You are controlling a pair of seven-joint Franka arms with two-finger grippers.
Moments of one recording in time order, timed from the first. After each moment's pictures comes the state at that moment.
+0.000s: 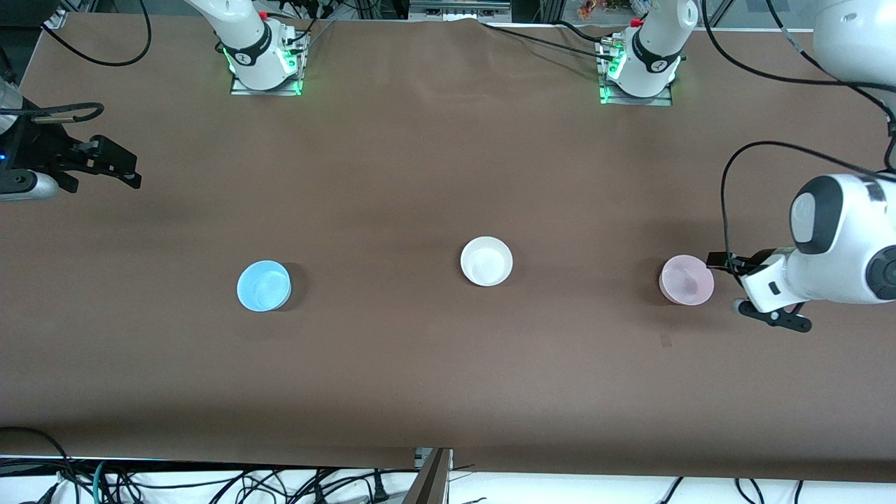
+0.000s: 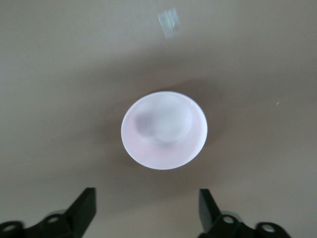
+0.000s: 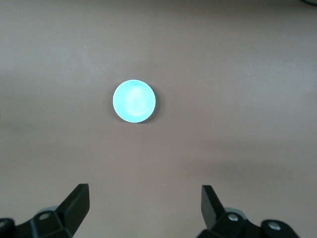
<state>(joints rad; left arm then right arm) 0.15 0.55 -0.09 -1.54 0.08 1.76 0.31 0.12 0.07 -0.07 -1.51 0.02 1.59 -0.03</state>
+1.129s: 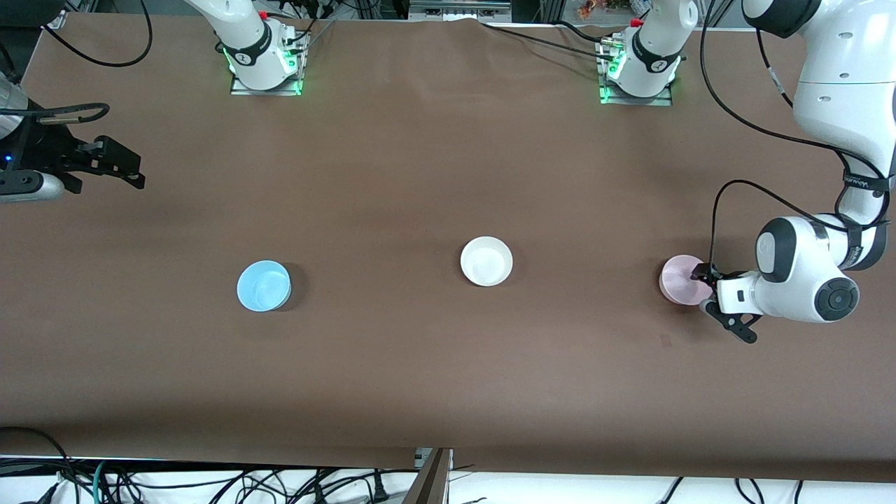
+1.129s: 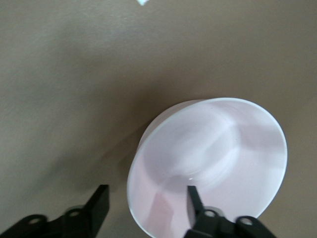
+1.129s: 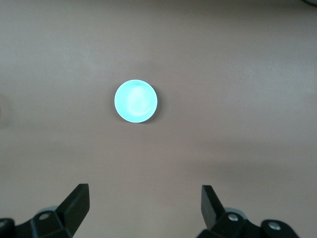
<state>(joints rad) 0.21 0.75 -0.10 -1.57 0.08 2.00 0.76 0.12 0.08 -0.07 -1.51 0.01 1.59 -0.03</state>
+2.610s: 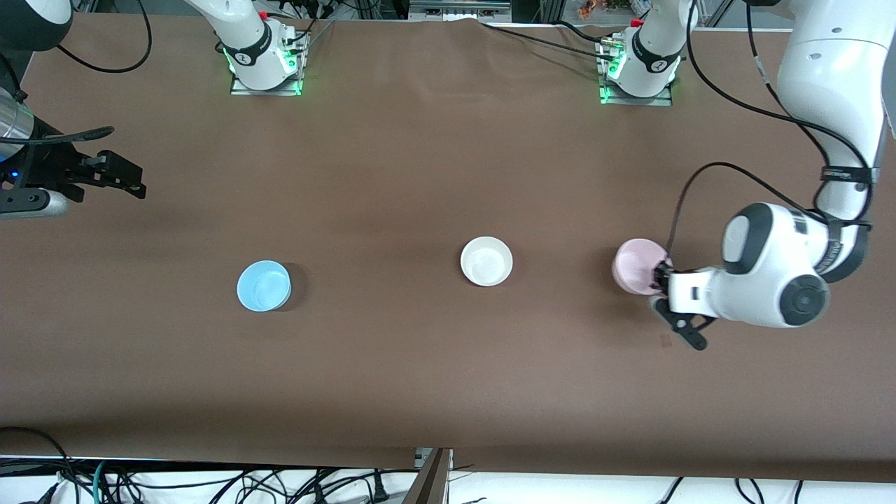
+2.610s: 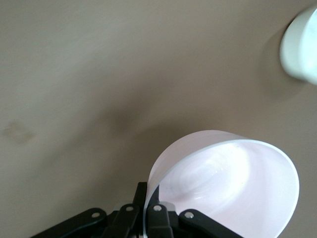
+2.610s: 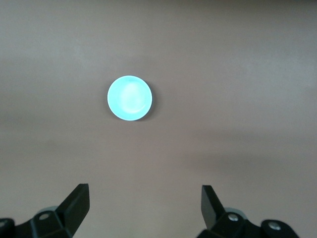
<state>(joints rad) 0.18 0.70 -0.43 -1.42 0.08 1.79 0.39 0.12 0.11 -0.08 -1.50 0.01 1.58 -0.03</state>
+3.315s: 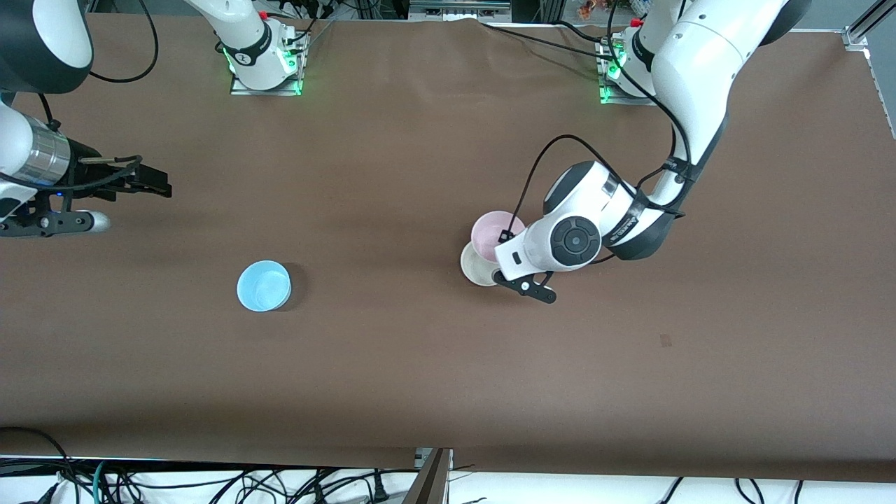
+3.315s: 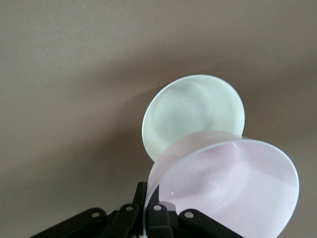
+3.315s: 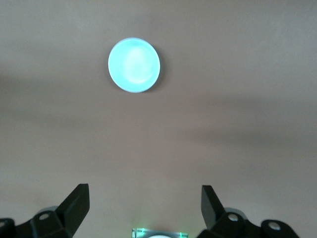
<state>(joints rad) -0.15 0.75 -0.46 -1.42 0.08 1.91 -0.23 0.12 0.19 -0.08 -1.51 0.05 1.48 -0.03</state>
